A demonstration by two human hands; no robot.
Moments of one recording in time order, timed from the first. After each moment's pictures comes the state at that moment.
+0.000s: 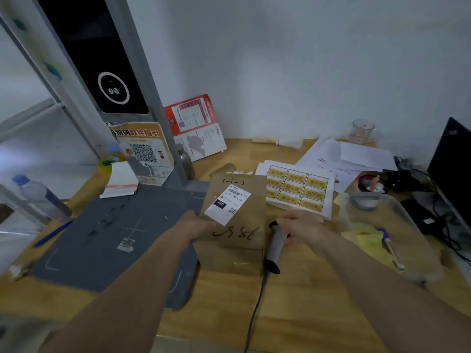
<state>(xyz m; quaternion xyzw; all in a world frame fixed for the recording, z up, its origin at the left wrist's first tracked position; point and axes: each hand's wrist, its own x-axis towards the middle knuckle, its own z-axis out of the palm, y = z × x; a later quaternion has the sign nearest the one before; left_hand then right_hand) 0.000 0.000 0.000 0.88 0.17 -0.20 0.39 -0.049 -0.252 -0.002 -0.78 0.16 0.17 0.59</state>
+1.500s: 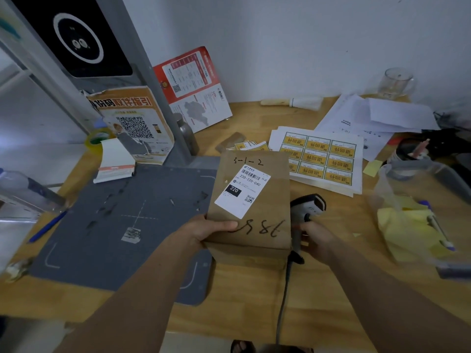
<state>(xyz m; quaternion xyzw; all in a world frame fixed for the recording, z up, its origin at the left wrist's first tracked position) 0.026 0.038 -0.065 0.70 0.21 -0.36 0.58 -0.018 -0.218 -0.127 -0.57 0.38 0.20 0.70</state>
